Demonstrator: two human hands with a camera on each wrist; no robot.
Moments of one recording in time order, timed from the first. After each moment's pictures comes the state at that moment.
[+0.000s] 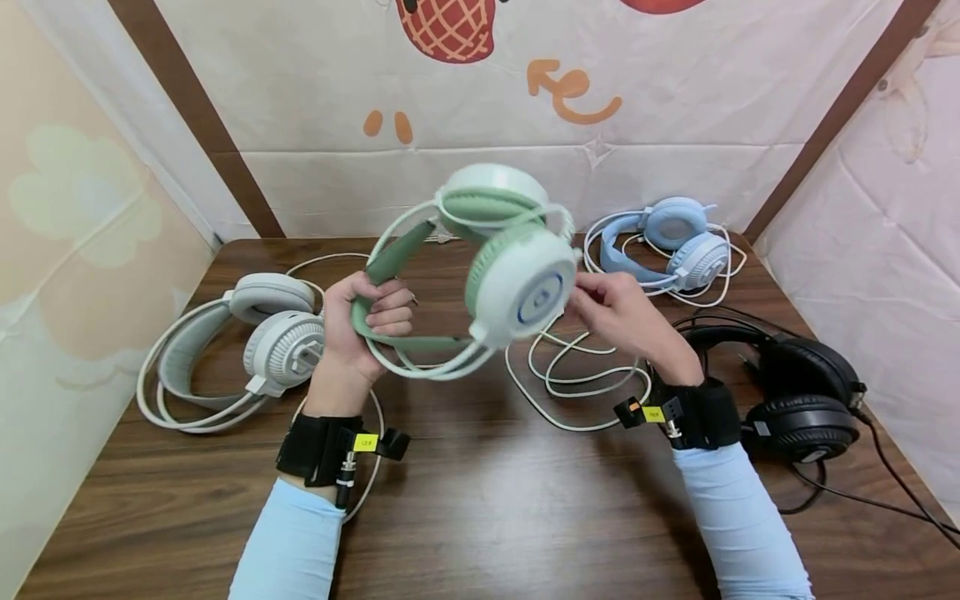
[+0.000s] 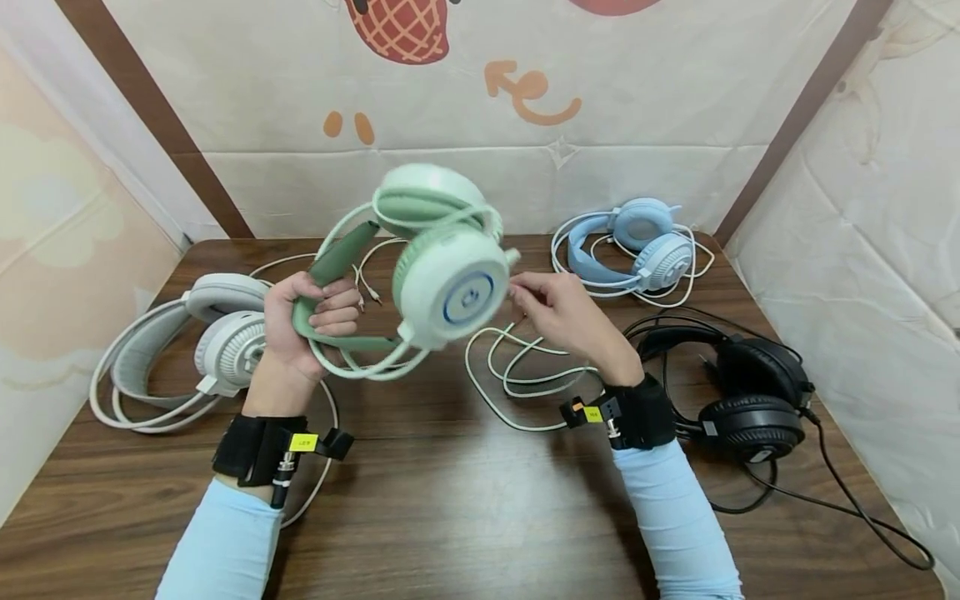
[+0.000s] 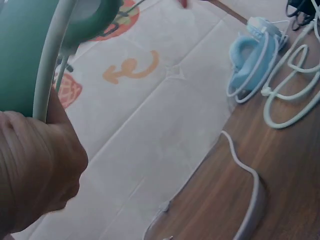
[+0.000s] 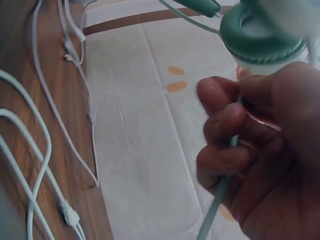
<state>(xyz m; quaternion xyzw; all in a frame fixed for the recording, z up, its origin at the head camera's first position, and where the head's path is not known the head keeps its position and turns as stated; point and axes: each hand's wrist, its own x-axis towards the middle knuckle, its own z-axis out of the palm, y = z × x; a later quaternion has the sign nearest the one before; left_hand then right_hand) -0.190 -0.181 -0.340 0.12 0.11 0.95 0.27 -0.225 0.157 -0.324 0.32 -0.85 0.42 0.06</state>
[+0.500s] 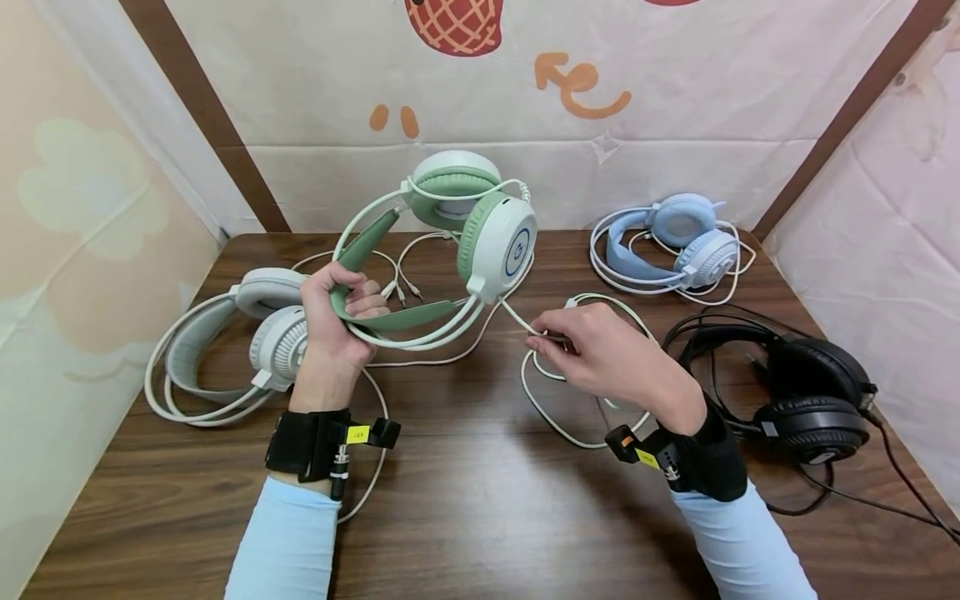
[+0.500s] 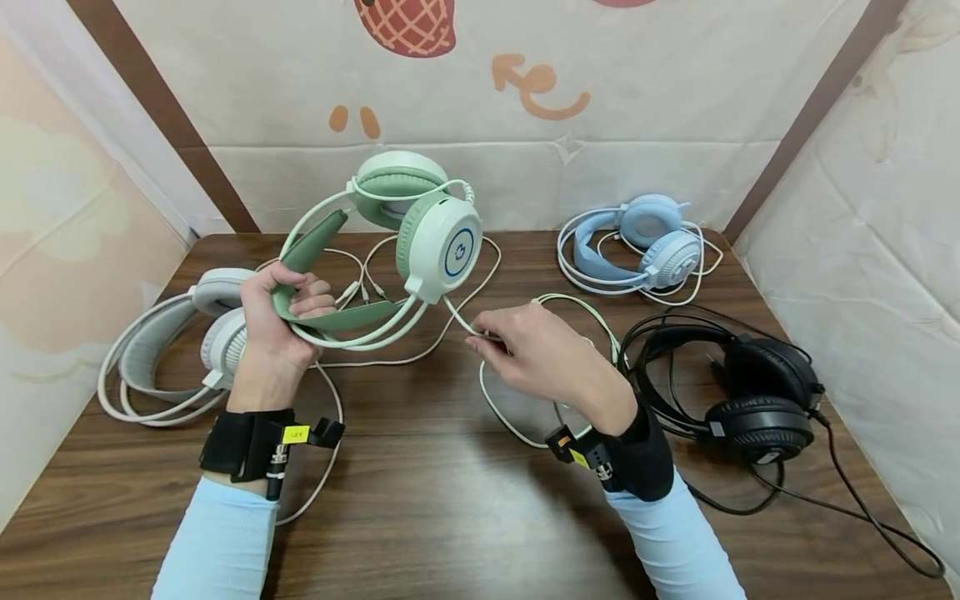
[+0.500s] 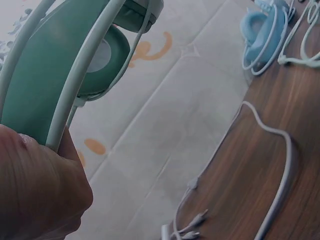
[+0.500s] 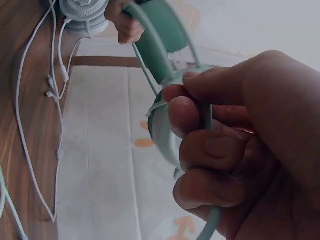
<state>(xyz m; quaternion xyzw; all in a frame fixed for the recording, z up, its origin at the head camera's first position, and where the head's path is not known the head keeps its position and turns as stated) -0.188 -0.198 -0.328 -0.07 0.21 0.97 0.09 -0.171 0.124 -0.301 0.45 -0.85 0.28 0.08</state>
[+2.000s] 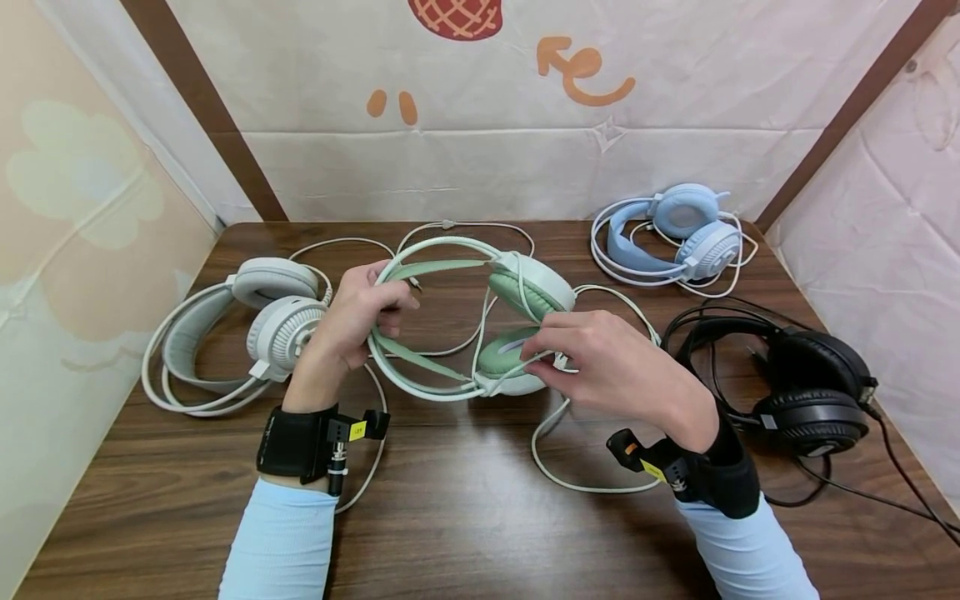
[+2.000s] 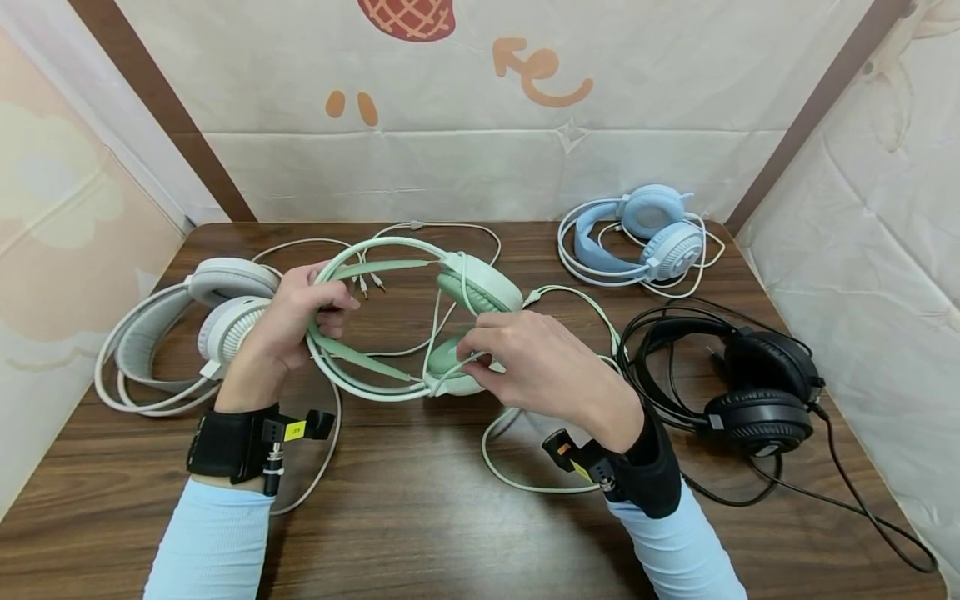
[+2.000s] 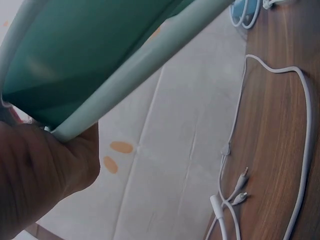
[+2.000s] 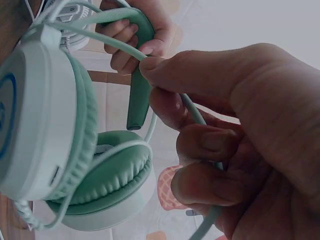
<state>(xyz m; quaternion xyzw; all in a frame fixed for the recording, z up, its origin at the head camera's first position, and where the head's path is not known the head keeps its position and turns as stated) -0.172 -0.179 -0.312 0.04 0.66 0.74 0.08 -0.147 0.126 -0.287 0.48 -0.84 0.24 0.10</state>
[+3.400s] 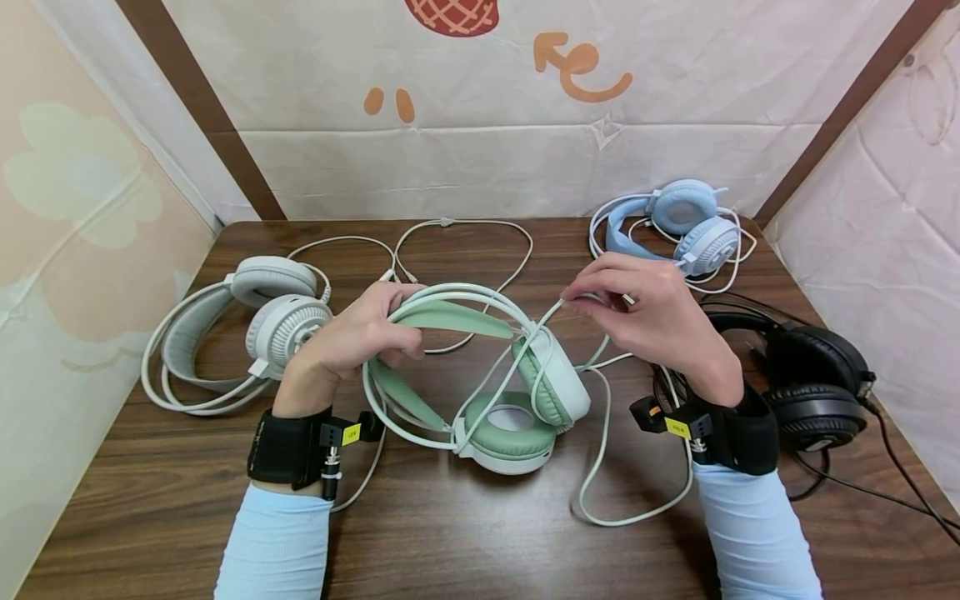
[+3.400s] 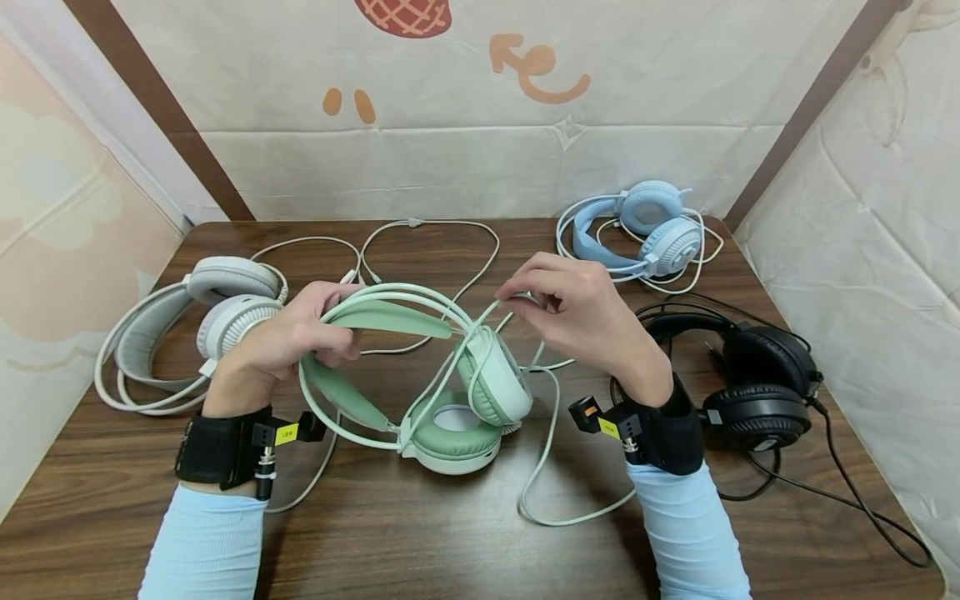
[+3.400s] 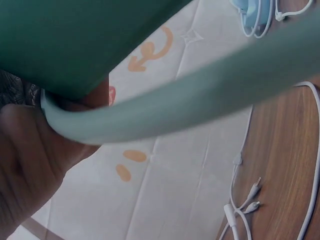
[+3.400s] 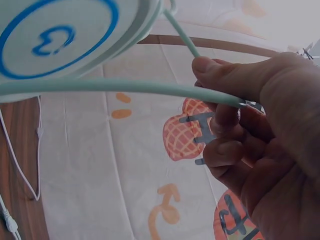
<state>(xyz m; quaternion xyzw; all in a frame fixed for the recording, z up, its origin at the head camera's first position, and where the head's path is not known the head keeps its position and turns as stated) -0.159 -0.176 -0.303 0.19 0.72 0.64 0.21 -0.186 0.160 -0.286 0.46 -0.77 0.38 0.21</state>
